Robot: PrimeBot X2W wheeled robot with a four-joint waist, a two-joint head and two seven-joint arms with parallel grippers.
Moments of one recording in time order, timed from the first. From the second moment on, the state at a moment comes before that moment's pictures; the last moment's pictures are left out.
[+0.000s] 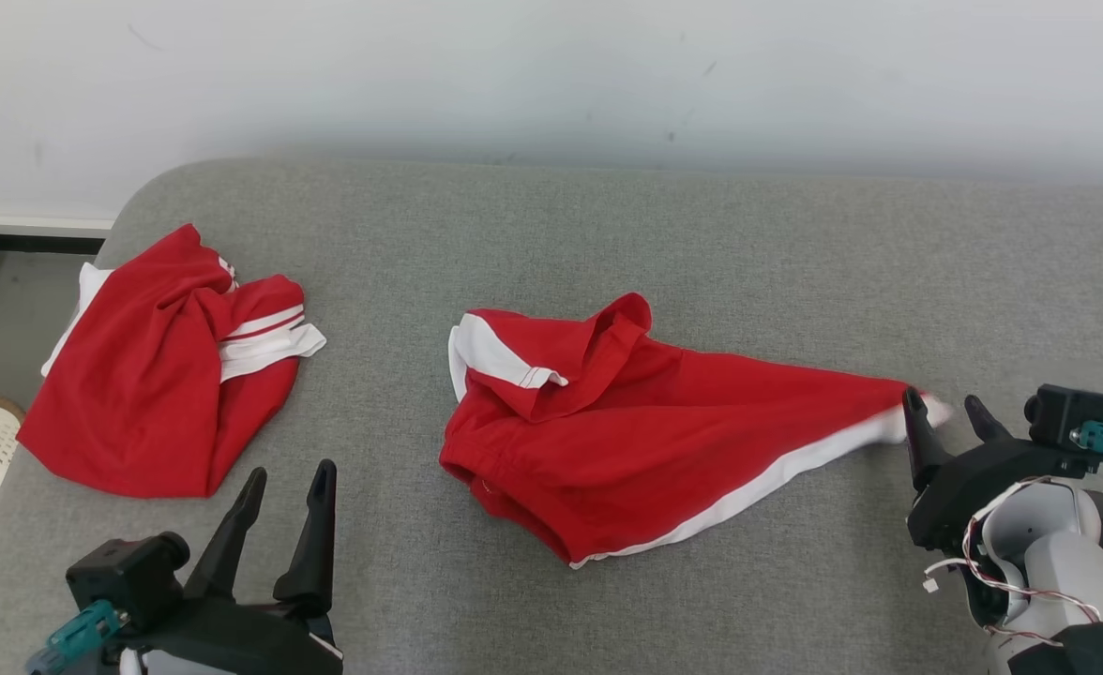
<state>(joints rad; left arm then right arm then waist) -0.11 0.37 -0.49 -0.07 -0.69 0.26 -0.11 -0.39 -0.05 -0.26 0.61 0.18 0.13 0.06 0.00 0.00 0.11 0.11</state>
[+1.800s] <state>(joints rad) -0.02 0.40 -0.46 -0.06 -0.66 0.29 -0.23 0.17 -0.05 -0.20 -0.14 0.26 0.13 -0.11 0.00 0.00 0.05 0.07</state>
